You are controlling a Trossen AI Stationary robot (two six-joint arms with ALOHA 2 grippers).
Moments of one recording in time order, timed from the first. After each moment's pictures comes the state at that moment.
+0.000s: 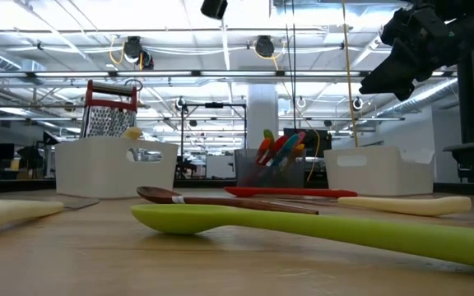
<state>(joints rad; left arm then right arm) -0.03 1.67 1.61 -0.38 0.01 -1.00 -0.32 0.53 0.43 -0.30 -0.13 0.19</state>
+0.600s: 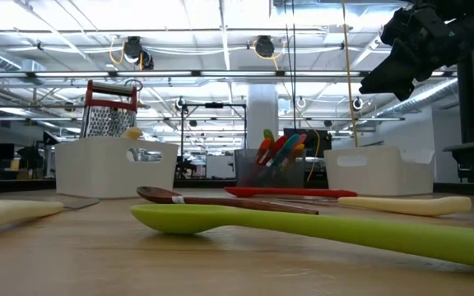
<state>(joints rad) -0.30 1.67 1.61 -0.45 -0.31 -1.19 -0.32 0.53 0.43 -0.30 -0.14 0.19</state>
